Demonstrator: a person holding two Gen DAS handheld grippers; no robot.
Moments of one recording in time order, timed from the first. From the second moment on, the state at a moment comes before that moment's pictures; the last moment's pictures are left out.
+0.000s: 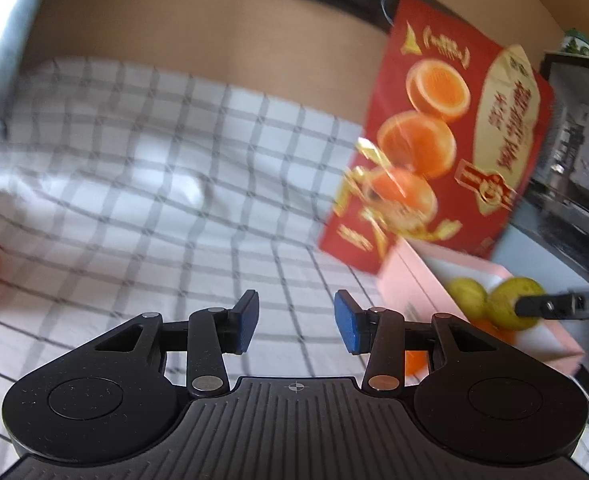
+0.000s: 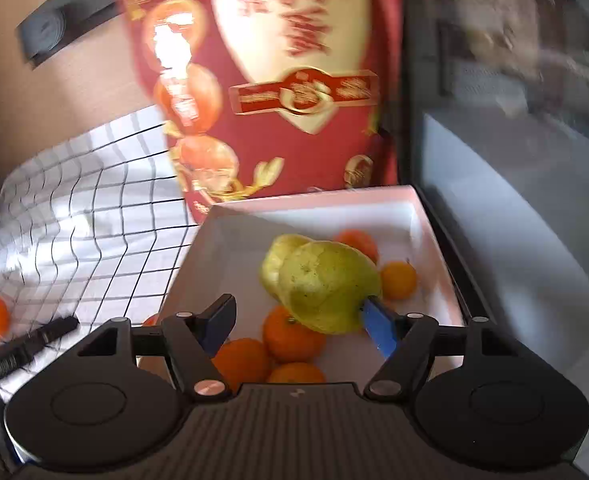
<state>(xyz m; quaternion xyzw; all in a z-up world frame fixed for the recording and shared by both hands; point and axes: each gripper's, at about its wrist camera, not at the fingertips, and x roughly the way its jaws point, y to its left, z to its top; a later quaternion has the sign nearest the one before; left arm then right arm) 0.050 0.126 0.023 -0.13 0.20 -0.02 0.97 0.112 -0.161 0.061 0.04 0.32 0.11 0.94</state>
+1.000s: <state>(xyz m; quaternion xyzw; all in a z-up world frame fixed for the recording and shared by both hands) 0.039 0.139 0.036 -0.13 0.17 0.04 0.98 0.099 0.000 0.030 -0.20 0.32 0.21 0.90</state>
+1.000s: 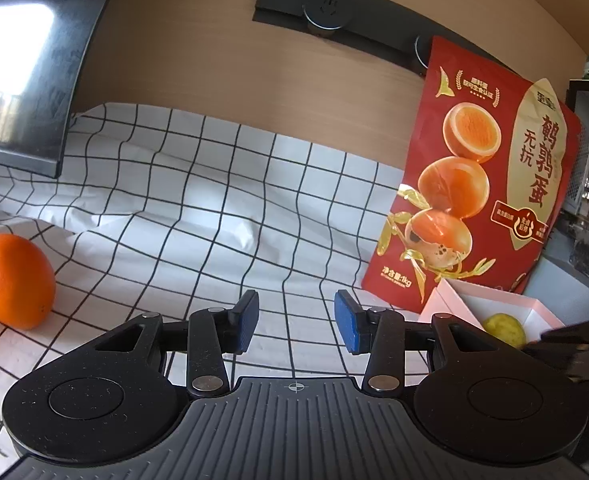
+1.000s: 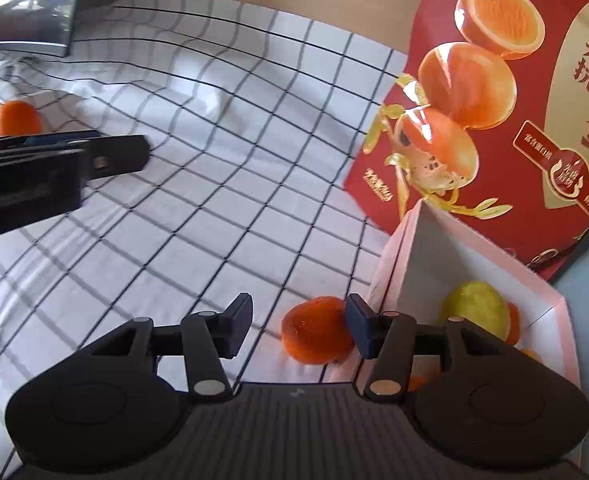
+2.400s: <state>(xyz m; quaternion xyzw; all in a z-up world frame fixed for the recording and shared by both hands) 0.004 0.275 0.062 -0.23 0.11 0.23 0.94 0.008 -0.045 0.003 -0.11 0.26 0.29 0.91</state>
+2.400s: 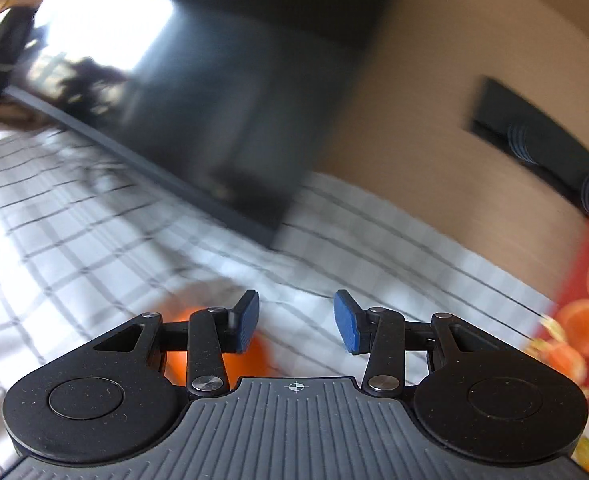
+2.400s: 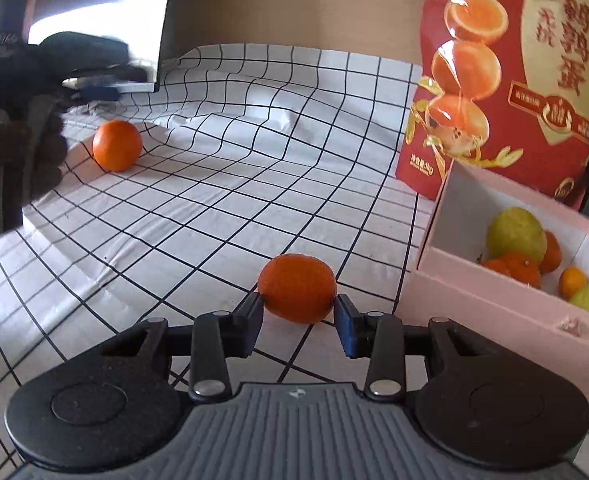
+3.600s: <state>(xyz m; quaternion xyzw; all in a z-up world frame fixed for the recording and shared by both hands) -0.068 0.279 0.041 -0.14 0.20 0.15 0.96 0.016 -0.057 0.002 -0.06 0.28 0.29 0.91</state>
